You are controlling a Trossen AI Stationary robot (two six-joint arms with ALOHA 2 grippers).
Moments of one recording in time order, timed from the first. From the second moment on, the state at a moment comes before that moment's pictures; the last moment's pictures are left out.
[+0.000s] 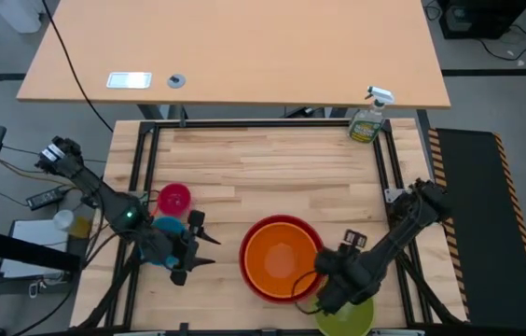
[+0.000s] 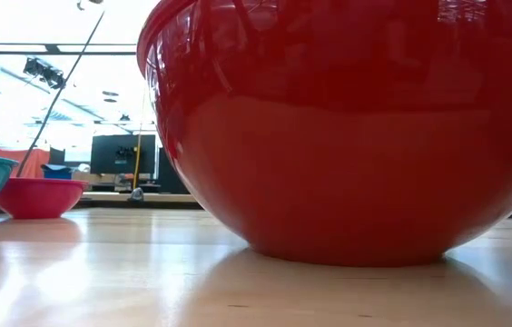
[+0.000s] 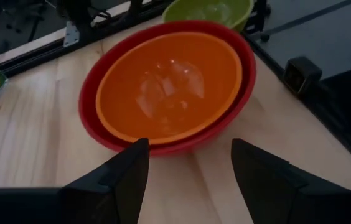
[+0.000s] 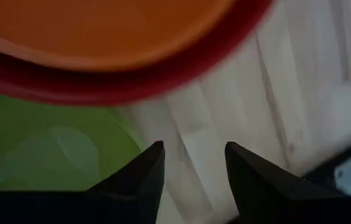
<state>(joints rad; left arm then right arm) -0.68 1.13 0.83 -0.28 -0.48 -0.03 0.71 1.90 1.69 -1.56 0.16 1.16</state>
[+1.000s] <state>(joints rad) -0.68 1.13 0.82 -0.25 -0.48 -0.02 0.71 1.66 1.10 -0.96 -0.13 1.17</state>
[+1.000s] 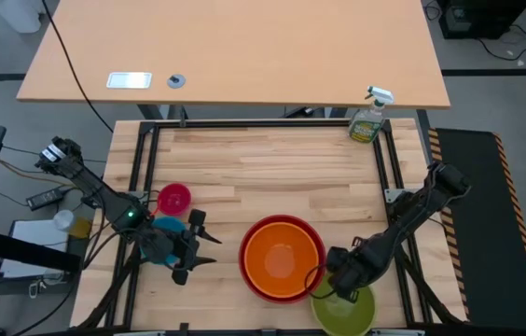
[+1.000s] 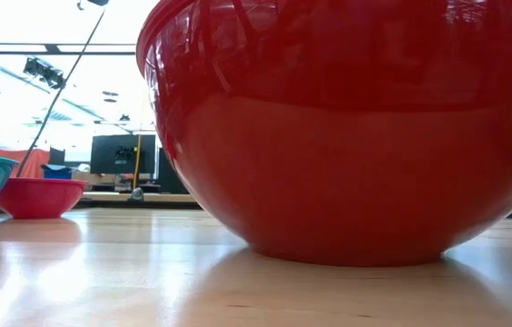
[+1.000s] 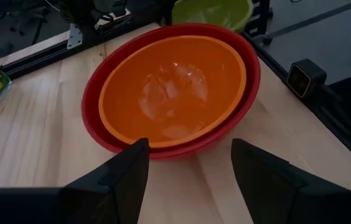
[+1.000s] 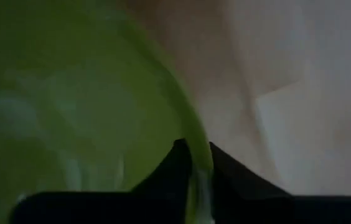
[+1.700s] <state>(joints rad) -0.68 1.13 0.82 -0.26 -0.48 -0.05 0.69 1.62 1.56 -1.25 -0.03 1.13</state>
